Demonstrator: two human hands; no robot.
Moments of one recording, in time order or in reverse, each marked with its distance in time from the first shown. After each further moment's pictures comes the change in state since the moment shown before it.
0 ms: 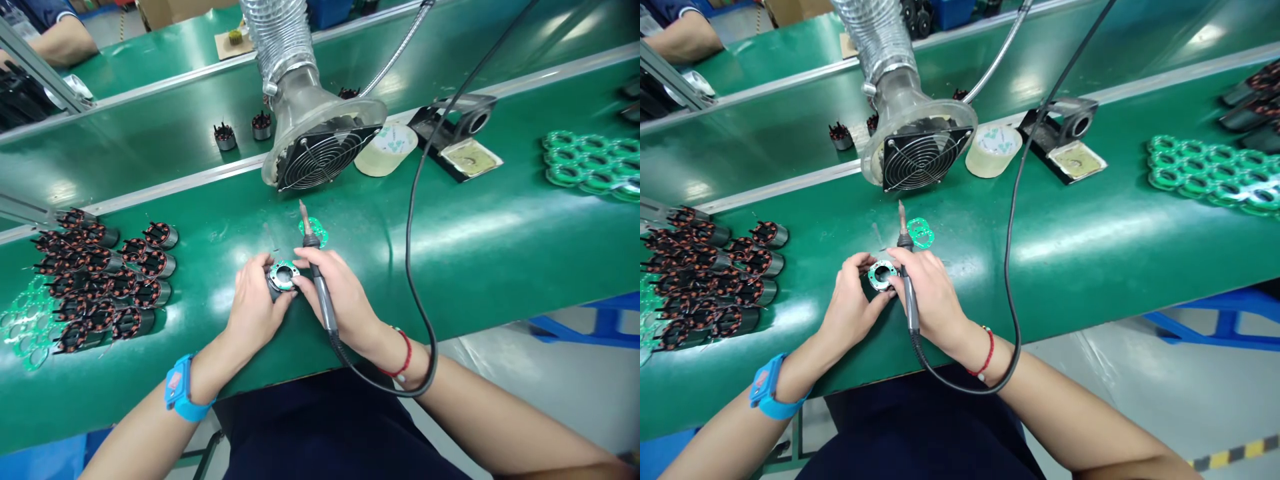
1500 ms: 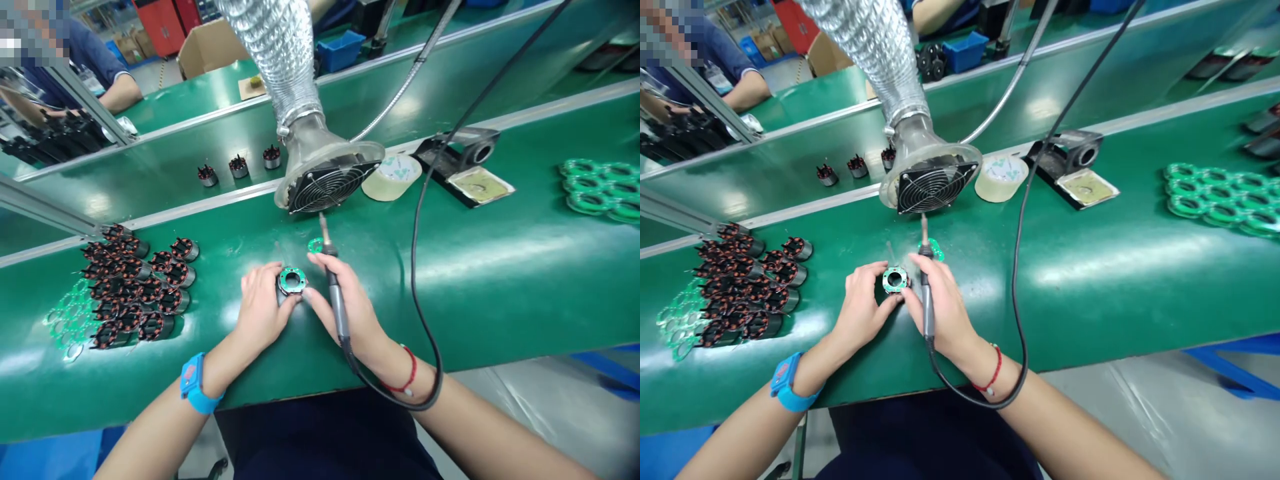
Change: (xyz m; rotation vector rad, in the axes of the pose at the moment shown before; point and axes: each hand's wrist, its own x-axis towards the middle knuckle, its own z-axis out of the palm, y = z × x) left_hand 0.011 -0.002 -0.008 0.144 0.035 0.077; right_hand 0.000 0.008 0.003 0.190 0.104 0.077
